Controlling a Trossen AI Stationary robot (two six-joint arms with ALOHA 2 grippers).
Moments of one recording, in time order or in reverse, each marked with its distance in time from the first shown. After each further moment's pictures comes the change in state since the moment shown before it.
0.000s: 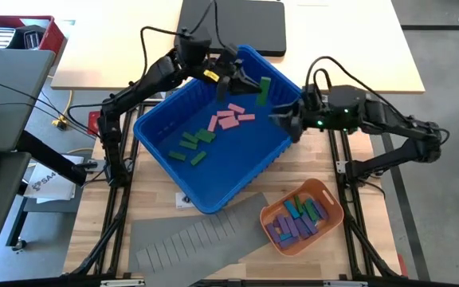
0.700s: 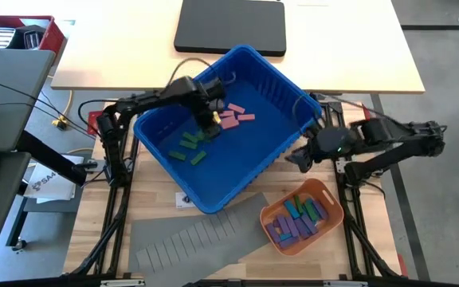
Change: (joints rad) left arm 0.048 0.006 -0.529 -0.727 -0.570 0.351; right arm 0.248 -0.077 -0.176 -0.429 0.055 0.520
